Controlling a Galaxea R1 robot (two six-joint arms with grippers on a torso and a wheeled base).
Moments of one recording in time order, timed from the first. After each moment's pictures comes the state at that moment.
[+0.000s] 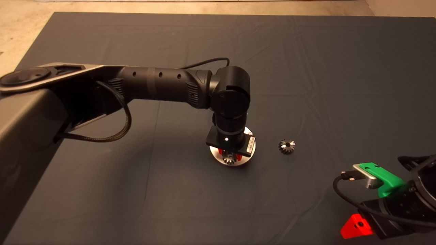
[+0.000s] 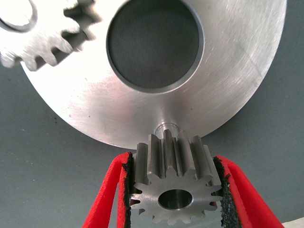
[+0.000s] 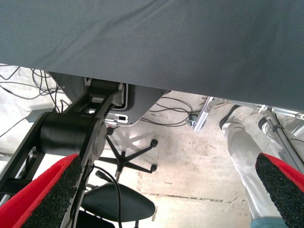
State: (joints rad) left arm -0.33 2.94 -1.22 0.26 1.50 -1.37; right arm 0.38 2.16 -0.34 0.02 -1.53 1.73
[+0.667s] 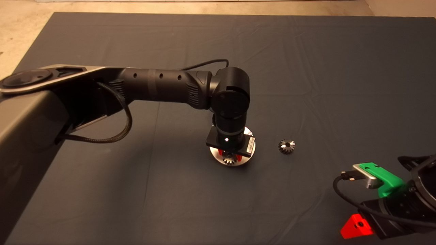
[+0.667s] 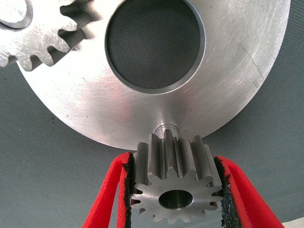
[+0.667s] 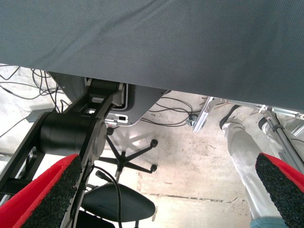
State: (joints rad) left arm -0.32 2.94 -1.23 0.26 1.51 -1.37; right arm 0.38 2.16 -0.34 0.02 -1.53 1.73
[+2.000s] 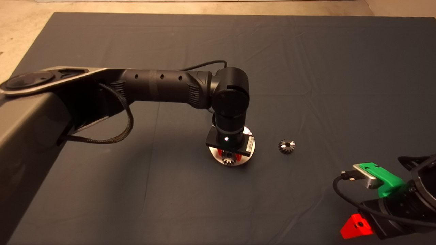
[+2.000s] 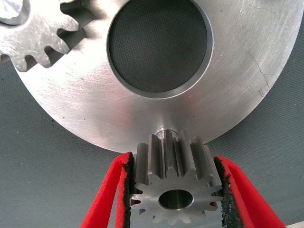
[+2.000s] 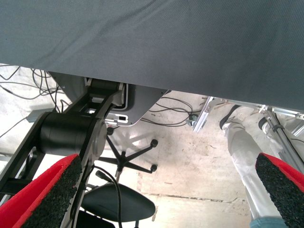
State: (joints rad) left arm -0.32 2.95 -1.26 0.25 1.51 -1.37; right arm 0.38 2.16 -0.34 0.02 -1.53 1.73
